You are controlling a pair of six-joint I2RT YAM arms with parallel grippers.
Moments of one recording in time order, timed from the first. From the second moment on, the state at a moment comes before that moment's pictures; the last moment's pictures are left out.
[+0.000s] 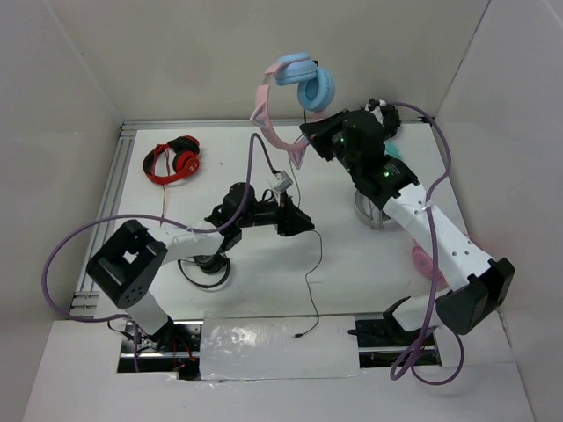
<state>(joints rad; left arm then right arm) -0.69 1.65 0.84 0.71 0.65 -0.43 0.55 1.36 1.45 -0.29 0.21 1.20</state>
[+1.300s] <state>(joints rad) -0.66 1.41 1.02 0.71 0.05 -0.54 0.61 1.37 1.30 -0.32 0.44 1.25</state>
